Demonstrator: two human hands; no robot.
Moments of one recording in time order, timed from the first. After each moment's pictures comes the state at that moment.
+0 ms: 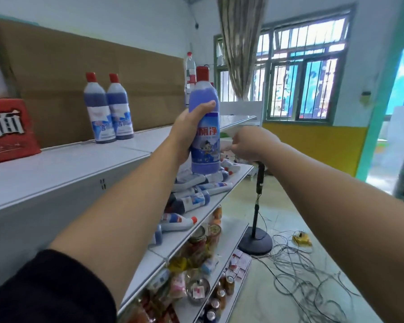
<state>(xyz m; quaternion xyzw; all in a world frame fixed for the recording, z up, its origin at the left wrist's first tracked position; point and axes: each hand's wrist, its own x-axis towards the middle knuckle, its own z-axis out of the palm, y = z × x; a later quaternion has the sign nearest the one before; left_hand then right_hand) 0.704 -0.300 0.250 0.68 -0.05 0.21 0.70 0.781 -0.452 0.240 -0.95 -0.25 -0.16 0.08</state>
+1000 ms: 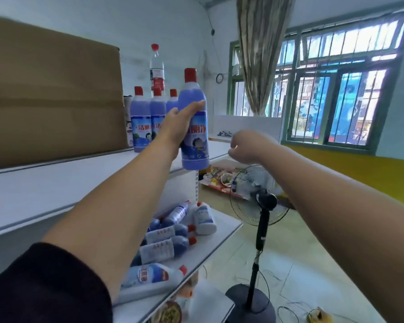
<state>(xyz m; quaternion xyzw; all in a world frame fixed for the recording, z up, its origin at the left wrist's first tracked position) 1.209 -0.325 0.294 0.67 0.07 0.34 0.66 1.308 -0.478 0.281 -0.92 -0.34 -0.17 0.07</state>
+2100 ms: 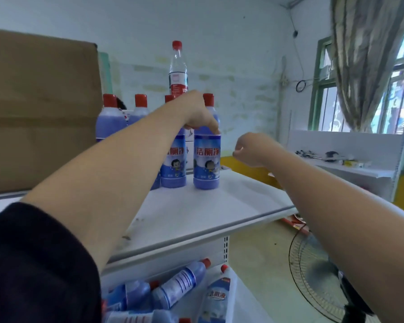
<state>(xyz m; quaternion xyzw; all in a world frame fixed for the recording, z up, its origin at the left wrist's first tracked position) 1.445 -0.231 0.379 0.90 0.33 0.27 0.13 1.613 -0.299 0.303 -0.84 -0.50 -0.17 0.15</state>
